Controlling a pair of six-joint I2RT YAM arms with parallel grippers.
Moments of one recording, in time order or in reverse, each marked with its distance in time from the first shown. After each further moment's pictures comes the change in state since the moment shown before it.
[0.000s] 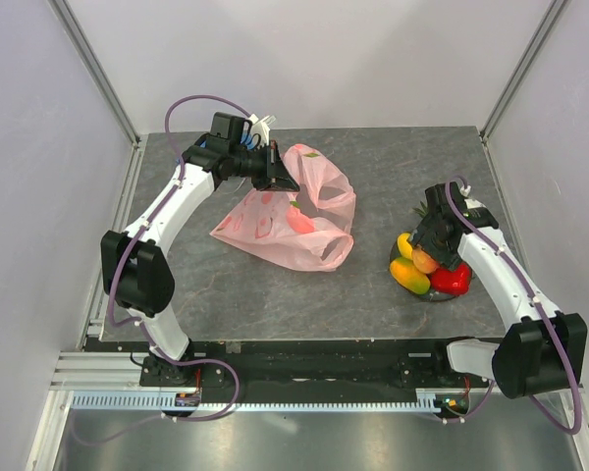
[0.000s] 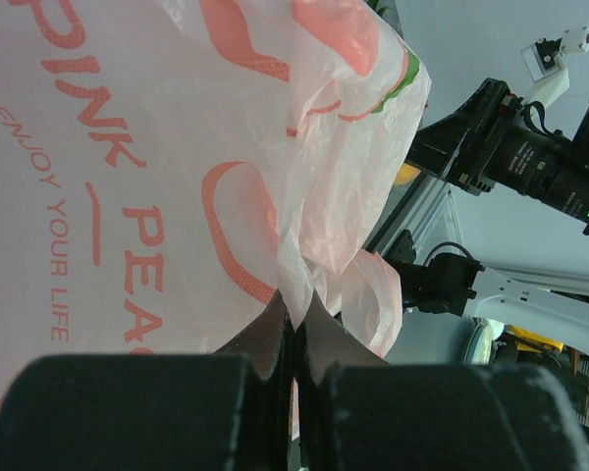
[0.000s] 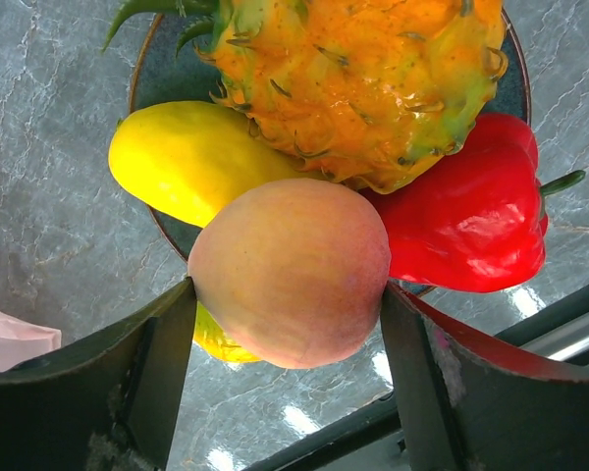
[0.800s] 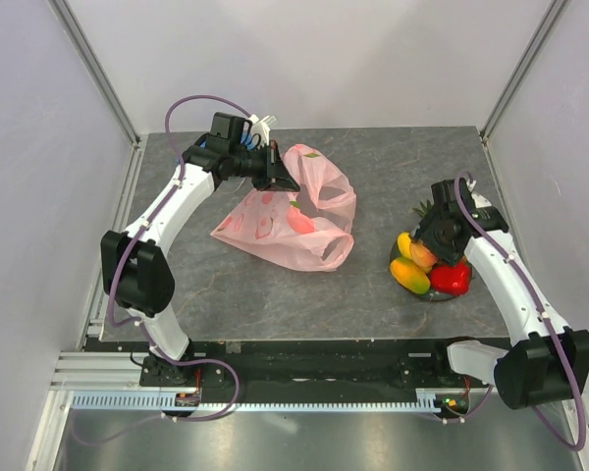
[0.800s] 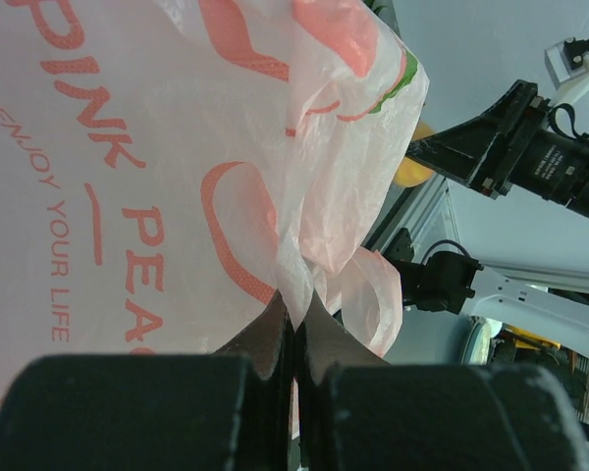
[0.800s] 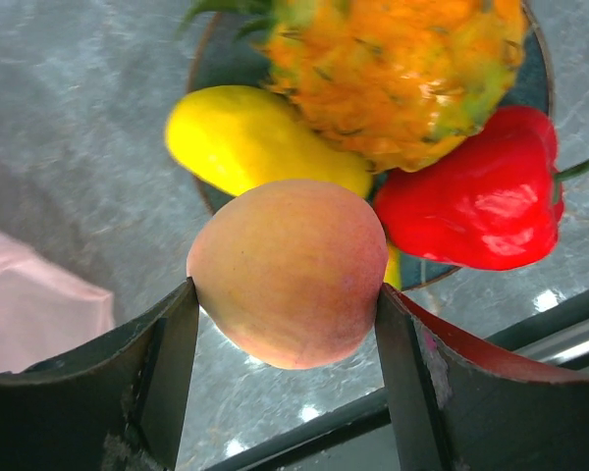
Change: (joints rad) left arm 0.000 0.000 0.000 0.001 0.008 0.000; right arm -0.002 -0.055 0.046 -0.041 -0.050 0.003
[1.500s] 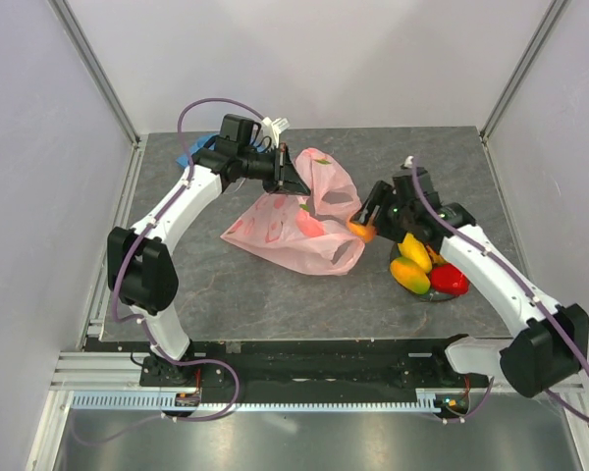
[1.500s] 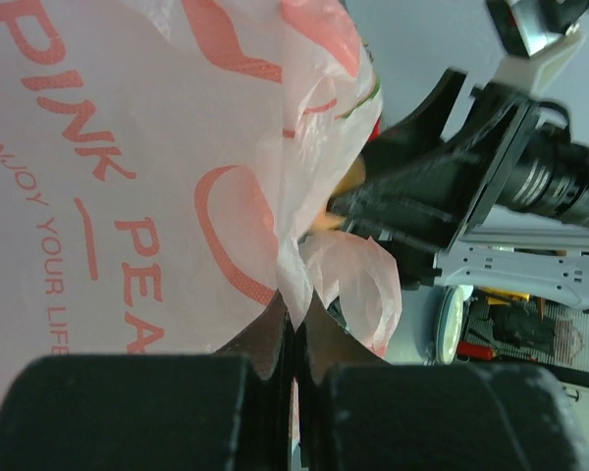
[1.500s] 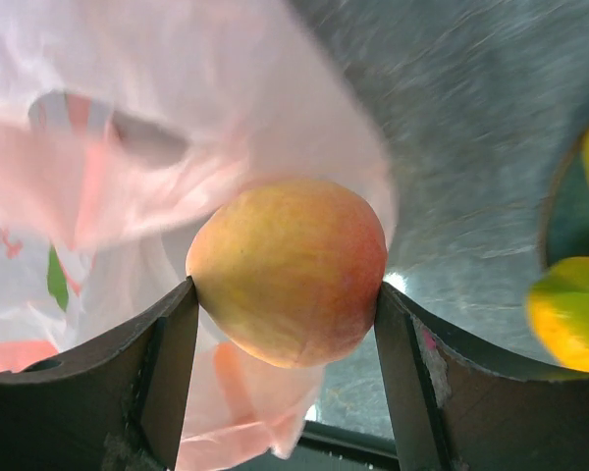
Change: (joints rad) left arm -0.034 0.025 -0.008 0.064 0.109 -0.024; right arm 0.248 0.063 0.048 0.371 -0.274 -0.042
